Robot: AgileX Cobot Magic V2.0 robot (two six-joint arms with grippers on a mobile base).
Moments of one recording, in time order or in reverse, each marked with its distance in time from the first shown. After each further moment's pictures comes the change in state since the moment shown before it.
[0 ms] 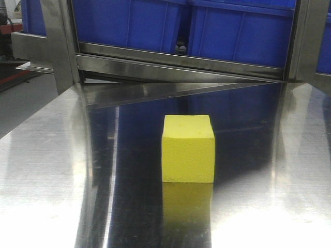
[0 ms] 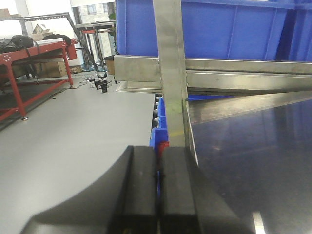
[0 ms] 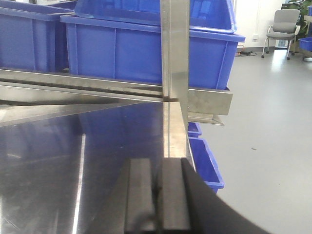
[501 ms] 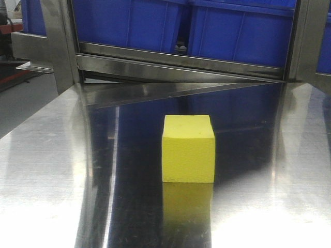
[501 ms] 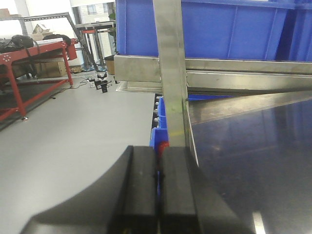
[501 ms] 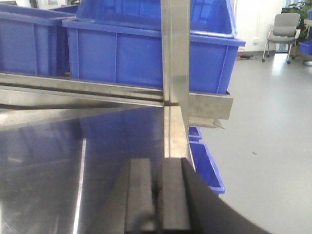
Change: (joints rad) left arm 0.000 0.000 0.000 0.000 0.000 0.000; right arm 0.000 0.000 0.000 0.000 -0.024 0.000
